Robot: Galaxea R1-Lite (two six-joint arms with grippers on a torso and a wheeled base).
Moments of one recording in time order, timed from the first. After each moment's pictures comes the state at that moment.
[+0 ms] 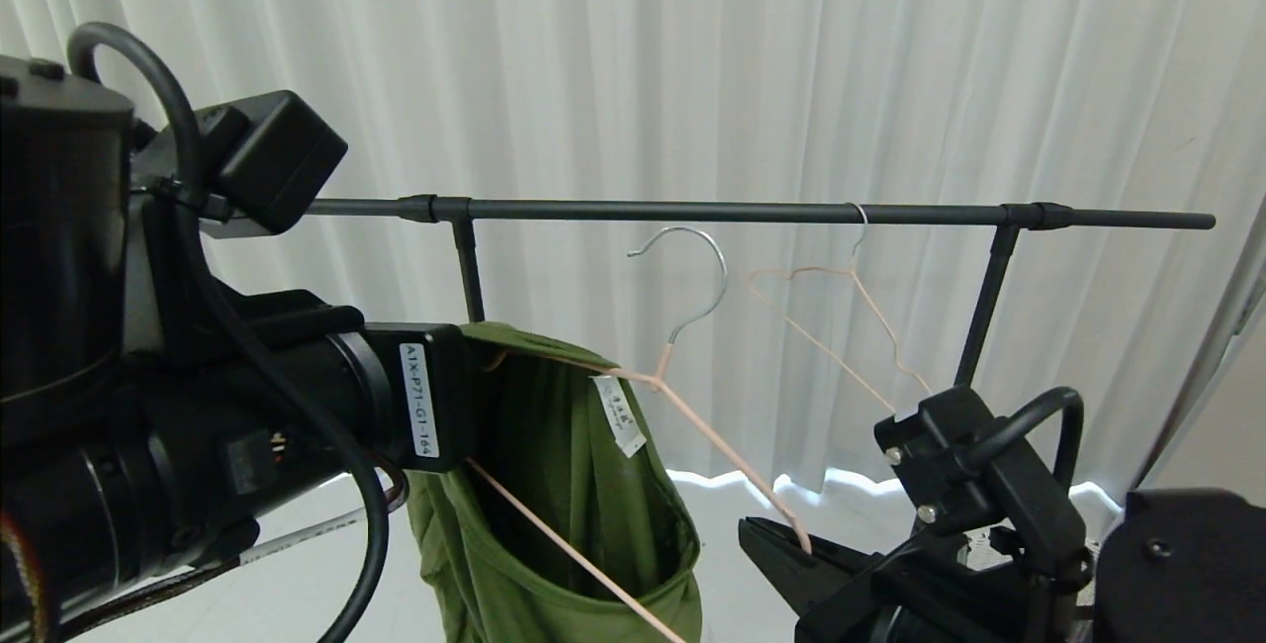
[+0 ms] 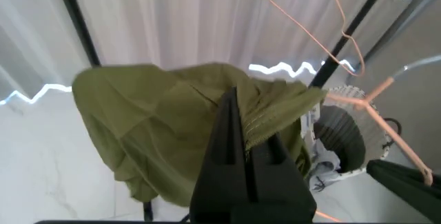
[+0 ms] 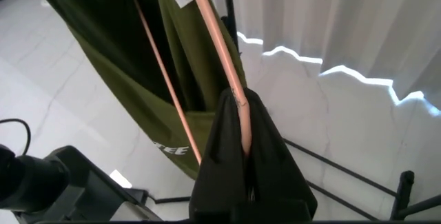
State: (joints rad) left arm -0.90 1.30 -1.02 0.15 0.50 -0.36; right arm 1.32 1.53 -0.67 -0.52 -0.53 0.50
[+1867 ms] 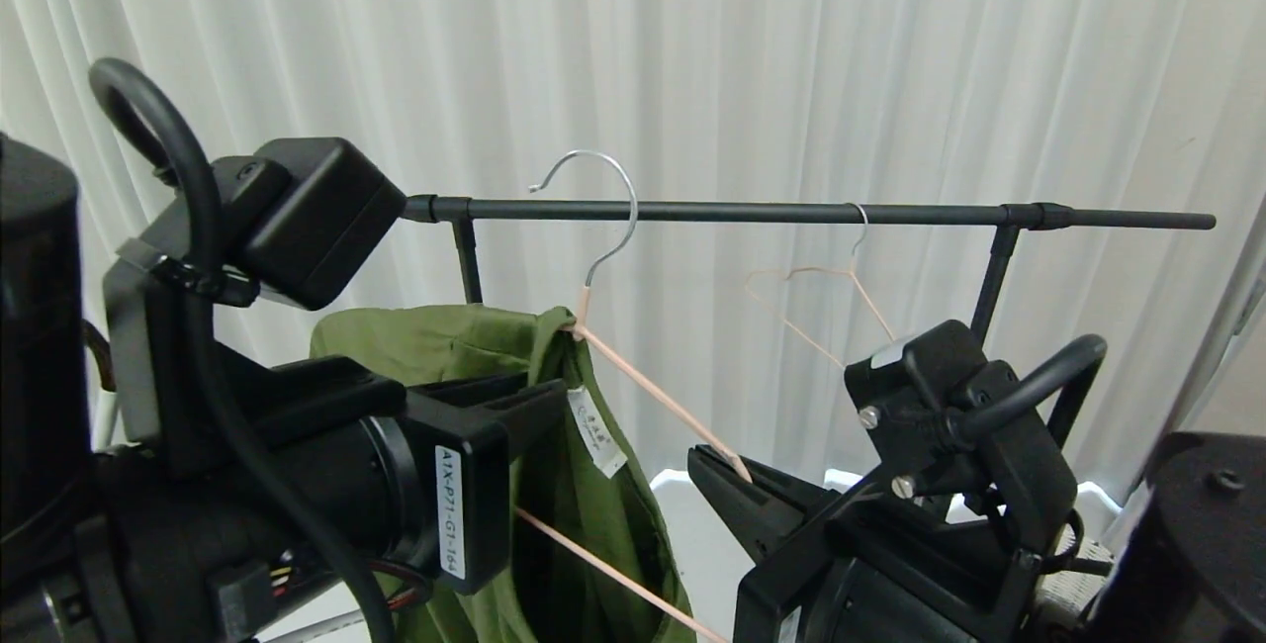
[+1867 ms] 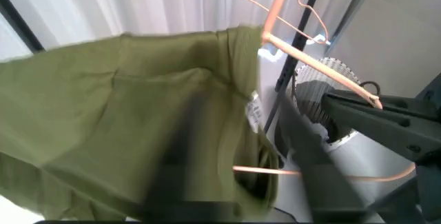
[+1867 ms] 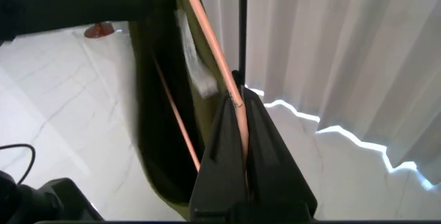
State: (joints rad) left arm -1.03 1.29 -0.95 0.08 0.47 -0.27; right arm 1.33 1.59 -0.72 -0.76 -0.53 0.26
